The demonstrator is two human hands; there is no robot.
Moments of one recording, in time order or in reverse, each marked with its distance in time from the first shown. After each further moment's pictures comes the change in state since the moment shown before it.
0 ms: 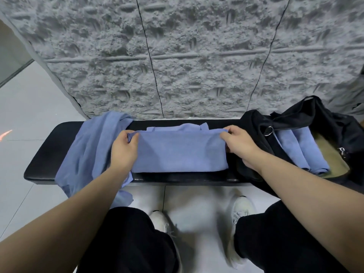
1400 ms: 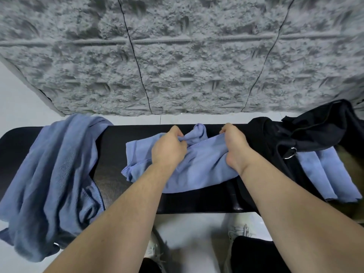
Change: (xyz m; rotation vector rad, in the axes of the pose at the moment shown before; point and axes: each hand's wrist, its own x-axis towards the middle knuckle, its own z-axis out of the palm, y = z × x) left_hand 0.050 0.029 0.166 0.479 -0.332 0.168; right_hand 0.091 -0.004 0.024 0.393 0.161 0.448
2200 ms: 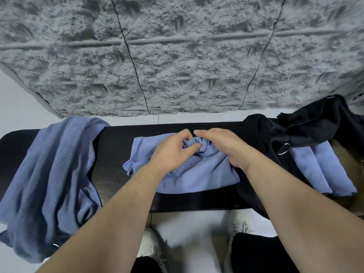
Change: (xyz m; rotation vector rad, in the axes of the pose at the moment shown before) left_hand -0.012 0.001 0.001 -0.240 -0.200 0.209; right_hand -0.004 0.003 -0.009 -0.401 -0.312 -0.156
